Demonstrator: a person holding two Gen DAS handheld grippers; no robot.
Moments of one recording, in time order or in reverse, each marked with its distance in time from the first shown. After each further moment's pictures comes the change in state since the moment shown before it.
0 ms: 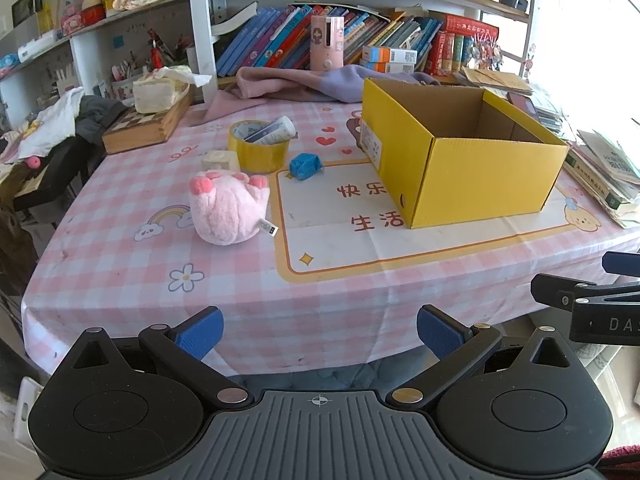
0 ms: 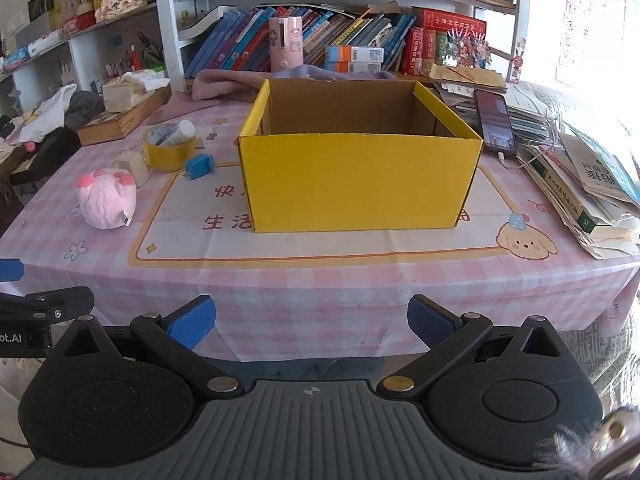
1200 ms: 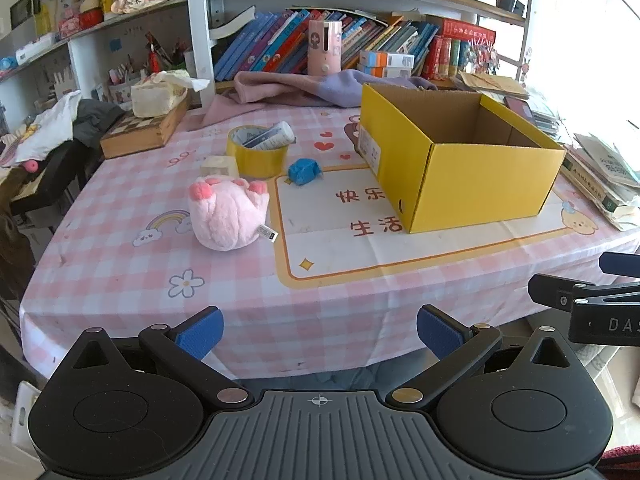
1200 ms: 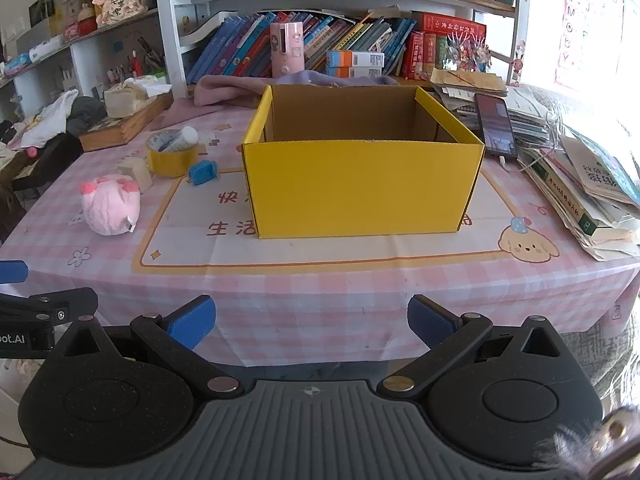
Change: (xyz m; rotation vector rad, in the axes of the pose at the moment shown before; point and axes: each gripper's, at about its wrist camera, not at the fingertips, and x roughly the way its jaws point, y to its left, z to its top) left arm -0.001 0.005 0.003 0.006 -0.013 -0.016; right arm -0.003 0.005 0.001 0.002 -0.015 0.002
